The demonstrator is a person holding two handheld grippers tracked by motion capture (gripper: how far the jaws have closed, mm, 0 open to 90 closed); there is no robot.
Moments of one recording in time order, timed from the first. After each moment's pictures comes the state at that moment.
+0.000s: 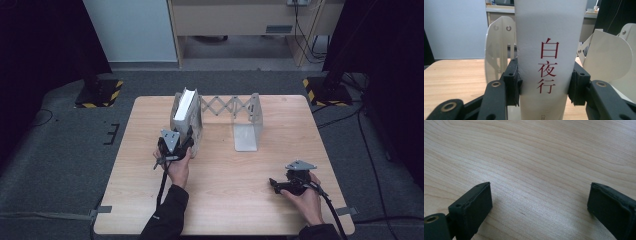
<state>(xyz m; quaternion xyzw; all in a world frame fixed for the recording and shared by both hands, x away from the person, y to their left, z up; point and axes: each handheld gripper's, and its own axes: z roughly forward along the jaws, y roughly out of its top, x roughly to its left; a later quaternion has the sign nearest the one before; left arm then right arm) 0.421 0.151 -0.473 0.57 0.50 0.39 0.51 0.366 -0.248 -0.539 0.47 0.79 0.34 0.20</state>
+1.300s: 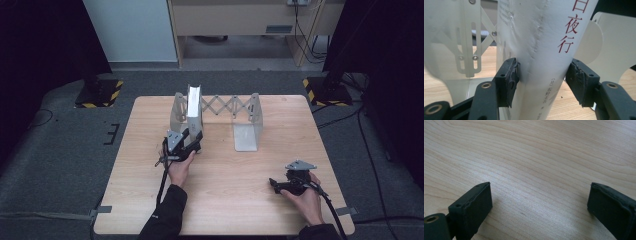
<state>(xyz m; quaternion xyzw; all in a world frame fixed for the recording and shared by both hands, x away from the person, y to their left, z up) 0.435 0.149 -0.494 0.62 0.48 0.29 0.55 0.366 -0.248 -0.539 0.47 0.79 0.34 0.19</state>
